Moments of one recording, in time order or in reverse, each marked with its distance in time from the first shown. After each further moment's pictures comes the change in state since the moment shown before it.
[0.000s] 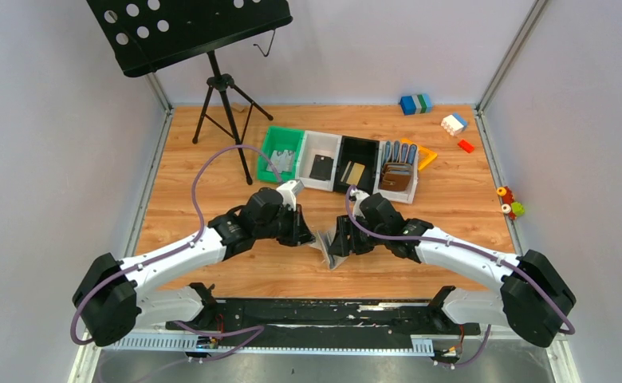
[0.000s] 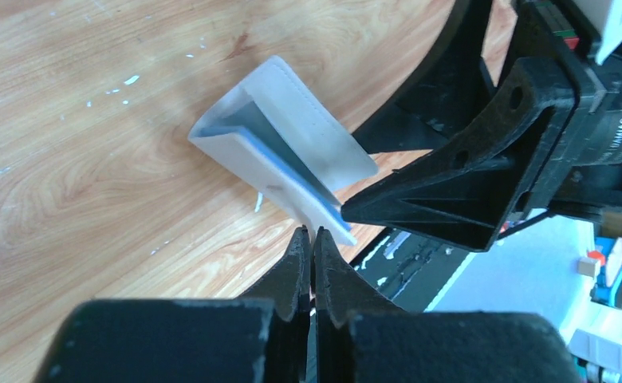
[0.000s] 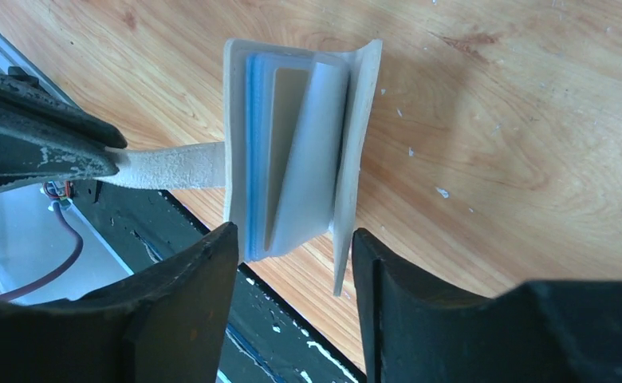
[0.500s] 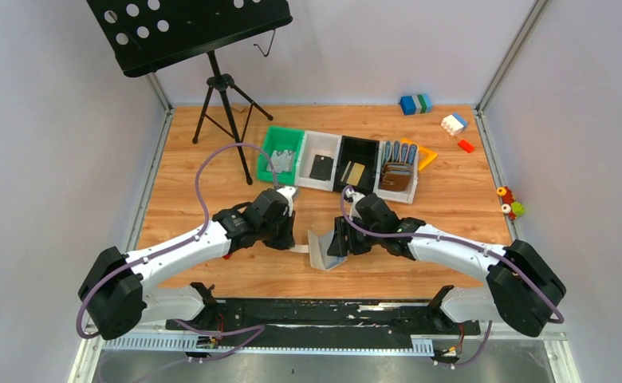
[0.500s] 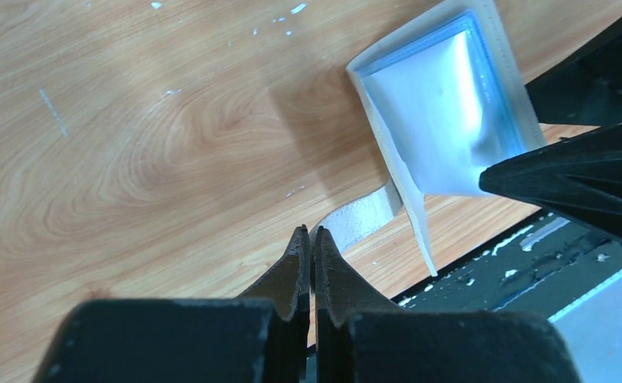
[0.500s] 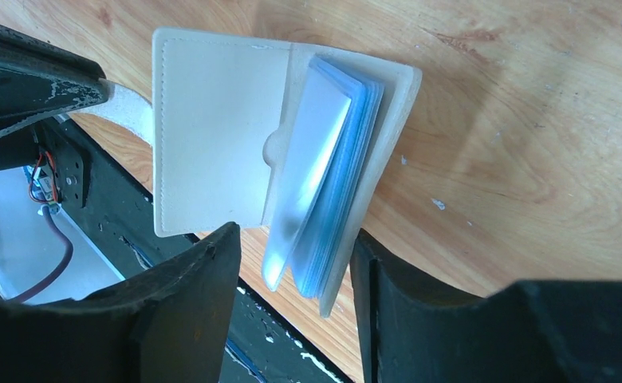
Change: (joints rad) left arm 0.005 0.057 0.071 -0.297 -0.200 0.146; right arm -0.004 0.075 -0.003 0.038 -0.011 0.009
